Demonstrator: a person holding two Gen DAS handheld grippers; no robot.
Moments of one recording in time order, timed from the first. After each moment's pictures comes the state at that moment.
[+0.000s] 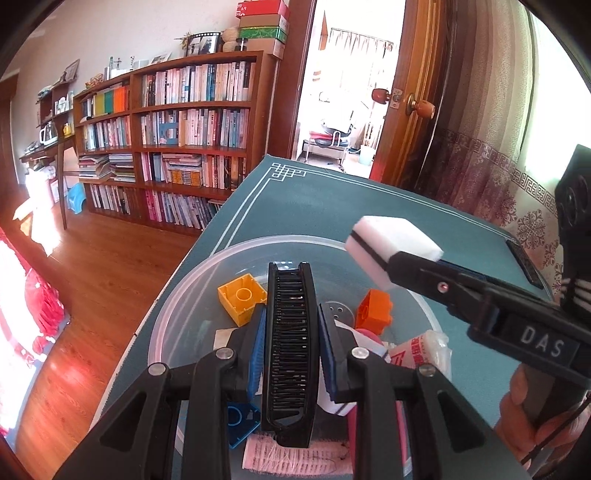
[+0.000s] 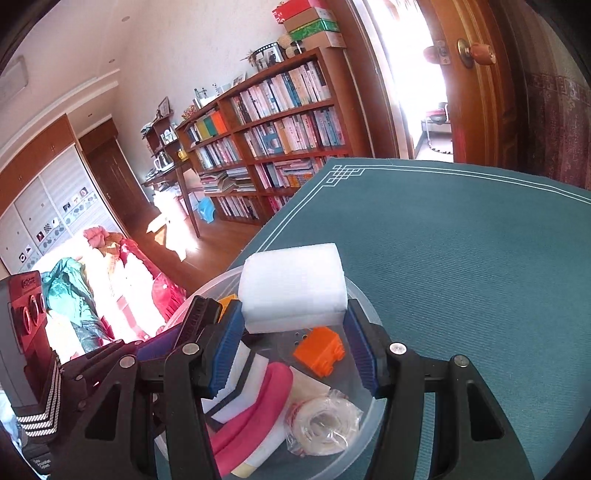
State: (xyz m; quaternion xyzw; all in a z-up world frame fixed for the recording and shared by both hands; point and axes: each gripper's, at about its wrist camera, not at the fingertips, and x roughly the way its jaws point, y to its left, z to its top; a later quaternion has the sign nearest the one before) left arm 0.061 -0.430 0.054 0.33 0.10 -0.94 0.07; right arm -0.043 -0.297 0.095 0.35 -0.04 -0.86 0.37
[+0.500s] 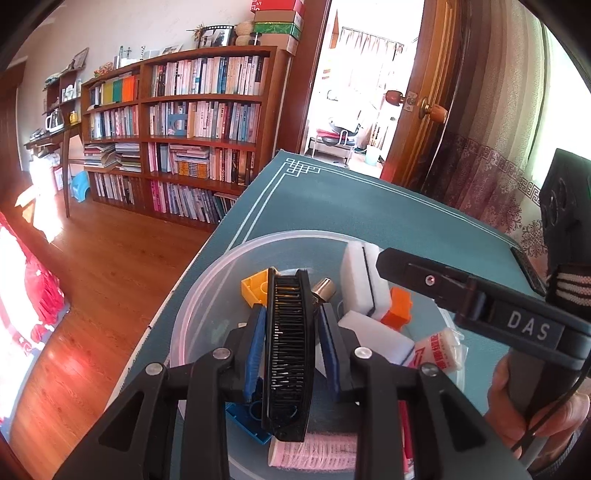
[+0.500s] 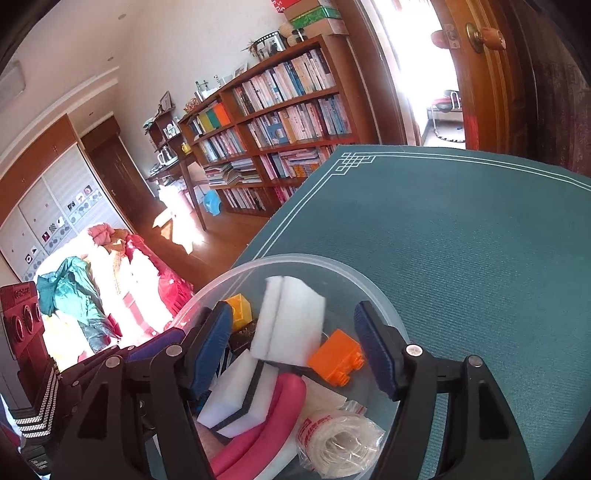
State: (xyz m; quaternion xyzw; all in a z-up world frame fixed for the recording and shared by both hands) left arm 0.065 -0.450 0.050 0.33 0.12 -0.93 0.08; right arm -0.053 -0.304 0.088 0.37 -0.05 -0.85 0.38
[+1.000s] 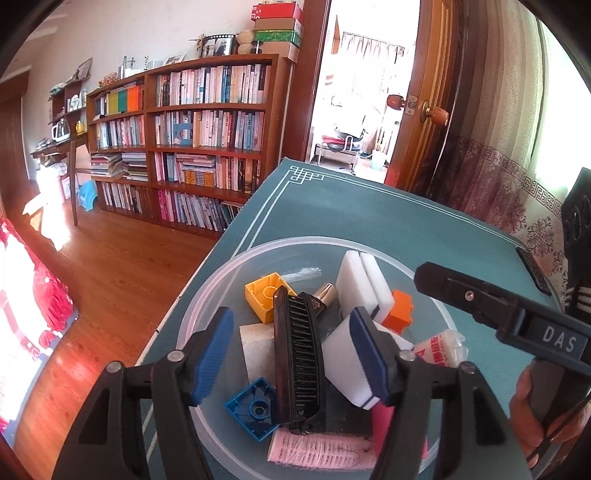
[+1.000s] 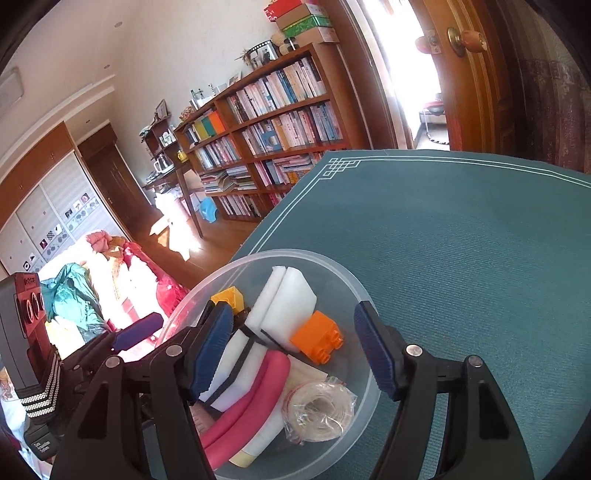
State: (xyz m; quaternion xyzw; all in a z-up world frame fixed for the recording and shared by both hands) left arm 0.071 -0.444 0.056 0.32 0.10 -0.94 0.10; right arm -0.037 -0.275 0.092 0.36 -0.05 -0.86 0.36
